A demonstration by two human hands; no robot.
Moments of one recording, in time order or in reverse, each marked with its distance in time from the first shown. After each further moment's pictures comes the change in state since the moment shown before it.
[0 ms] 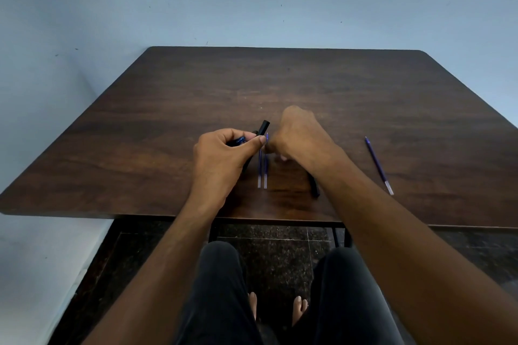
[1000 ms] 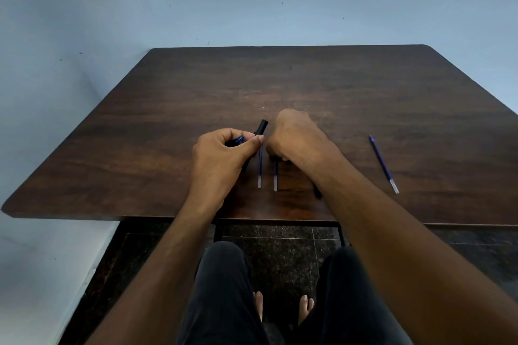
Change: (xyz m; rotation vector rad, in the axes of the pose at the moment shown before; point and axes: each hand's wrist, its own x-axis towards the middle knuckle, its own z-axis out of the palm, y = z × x) left_hand 0.003 -0.002 -0.005 0.068 0.002 0.023; right_hand -0.007 -0.012 -0.008 -0.107 -0.082 0.018
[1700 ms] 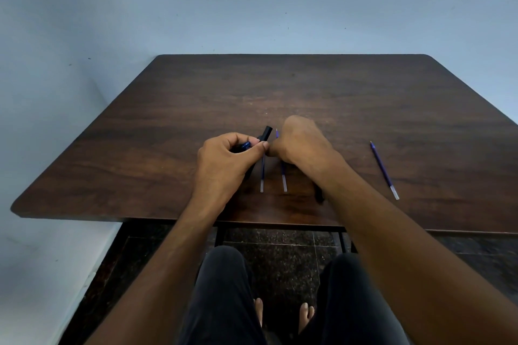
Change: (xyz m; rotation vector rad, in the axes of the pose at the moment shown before) left_hand -0.004 0.003 -0.002 0.020 0.001 0.041; right_hand 0.006 0.007 0.005 0.023 0.055 -0.029
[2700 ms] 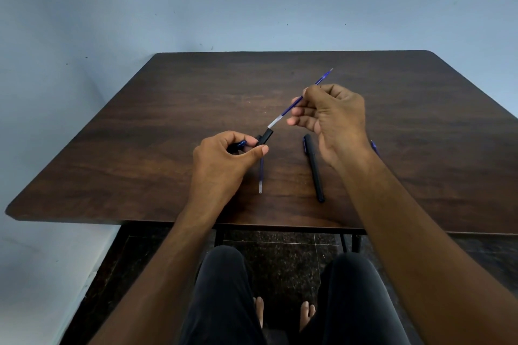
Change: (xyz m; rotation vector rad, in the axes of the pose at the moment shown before) left_hand 0.000 0.006 -0.001 0.135 0.035 0.042; right_hand -0.007 0.041 -0.018 1.549 0.273 -0.225
